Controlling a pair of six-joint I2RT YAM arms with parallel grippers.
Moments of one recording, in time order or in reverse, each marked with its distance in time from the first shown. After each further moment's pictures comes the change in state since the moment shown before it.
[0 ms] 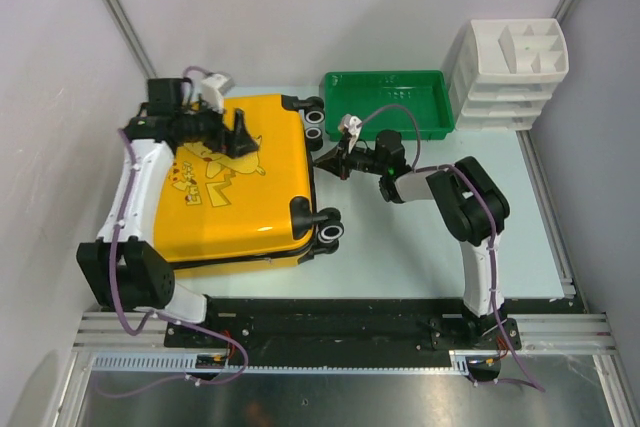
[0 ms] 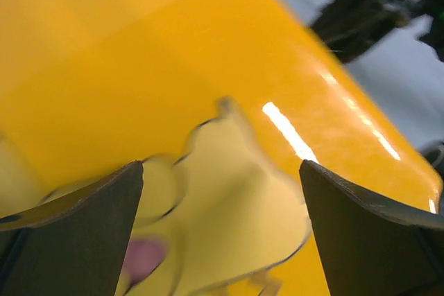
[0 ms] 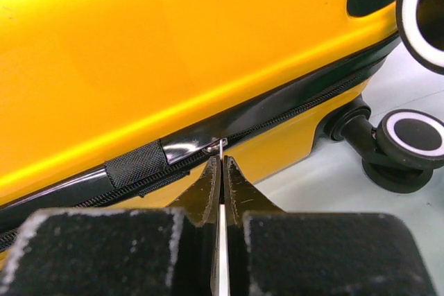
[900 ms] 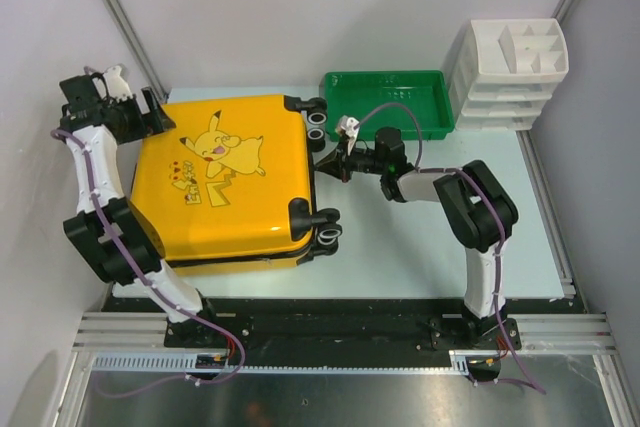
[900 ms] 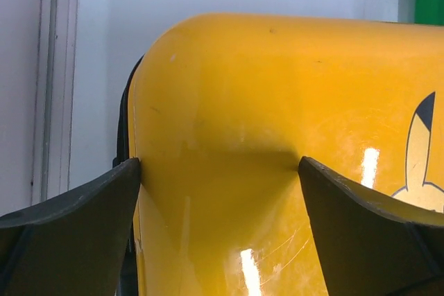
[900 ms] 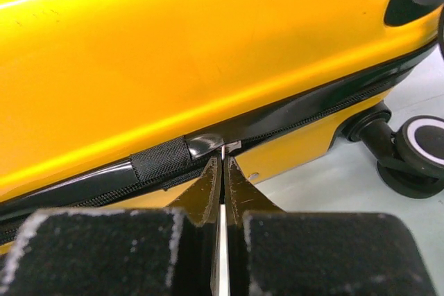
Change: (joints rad) left arm 0.493 0.229 0.206 0.007 -0.229 -0.236; right arm 0.020 -0.063 0.001 -0.141 -0.044 -0.074
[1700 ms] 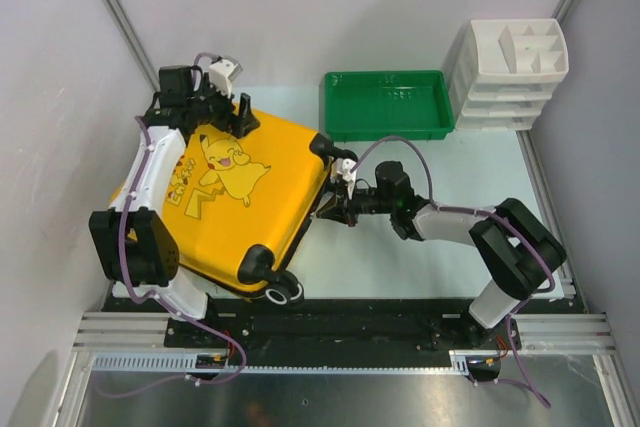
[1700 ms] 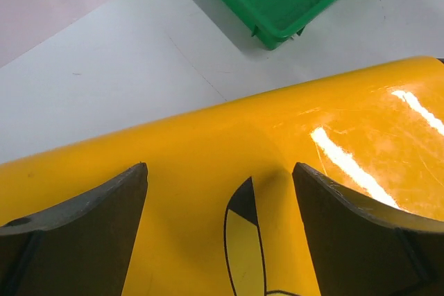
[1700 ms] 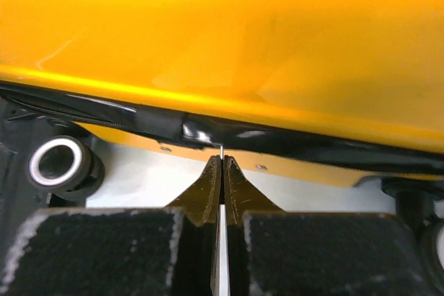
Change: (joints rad) left arm -0.442 -0.074 -0.156 0.248 0.115 0.270; right arm 0.159 -0.389 -0.361 -0.203 0.061 -0.094
